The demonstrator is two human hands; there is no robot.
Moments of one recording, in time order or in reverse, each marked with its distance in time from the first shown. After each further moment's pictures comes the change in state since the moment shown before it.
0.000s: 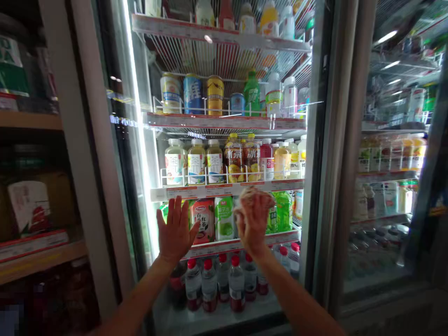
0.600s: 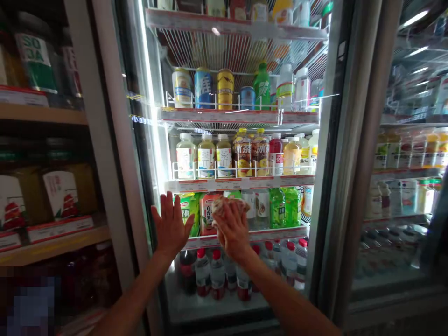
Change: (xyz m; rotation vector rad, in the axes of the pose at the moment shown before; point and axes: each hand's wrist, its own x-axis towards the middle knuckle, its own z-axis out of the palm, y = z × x) left_hand -0.017 -0.029 -0.016 0.016 -0.026 -0.135; right_hand -0.027 -0.060 0.013 0.106 -0.184 -0.227
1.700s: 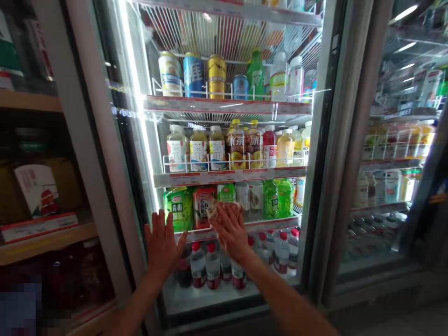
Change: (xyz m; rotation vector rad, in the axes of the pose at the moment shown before) left_hand -0.063 0.007 -0.010 -0.034 -0.130 -0.062; right_hand -0.033 0.010 -0.007 0.022 -0.090 -0.036
